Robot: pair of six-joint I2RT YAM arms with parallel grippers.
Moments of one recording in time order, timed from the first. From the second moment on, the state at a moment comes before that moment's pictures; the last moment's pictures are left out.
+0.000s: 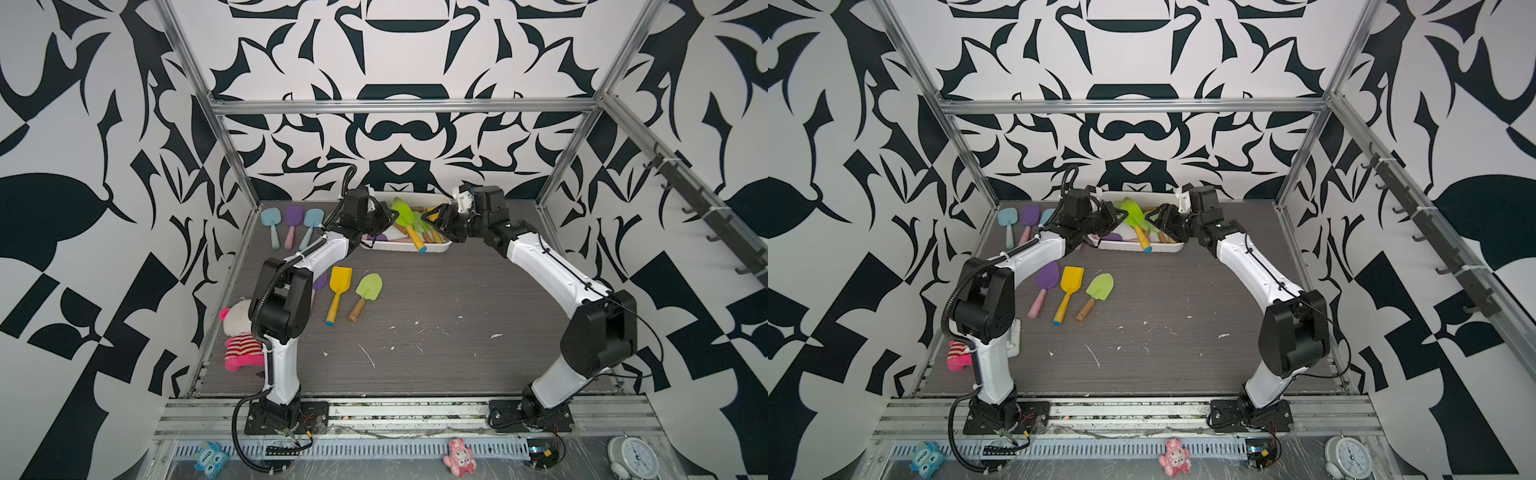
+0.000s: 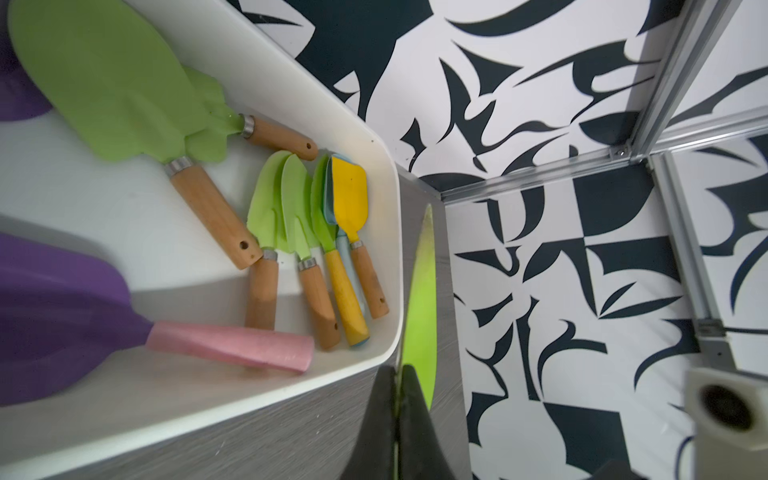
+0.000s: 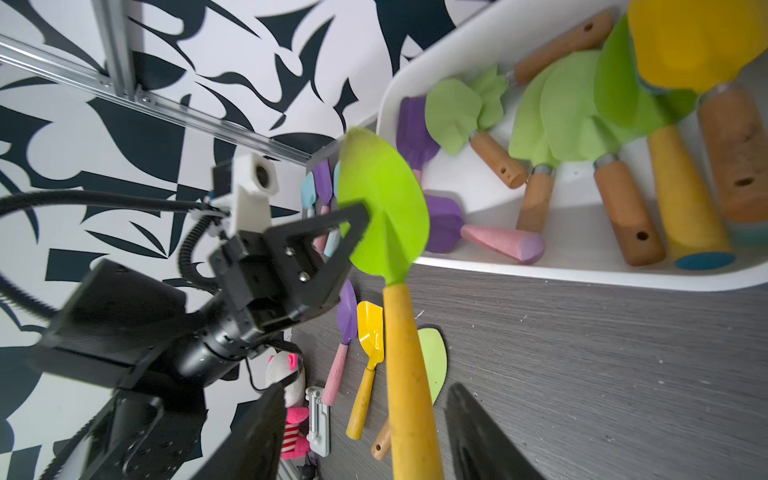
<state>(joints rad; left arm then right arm) -0.42 1.95 1.48 0.06 0.45 -0.93 0.32 1.62 1.44 -0.34 -0.51 0.78</state>
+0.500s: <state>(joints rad) -0.46 1.78 1.18 -0.12 0.62 -0.57 0.16 1.52 1.42 -0.46 -0.51 0.67</state>
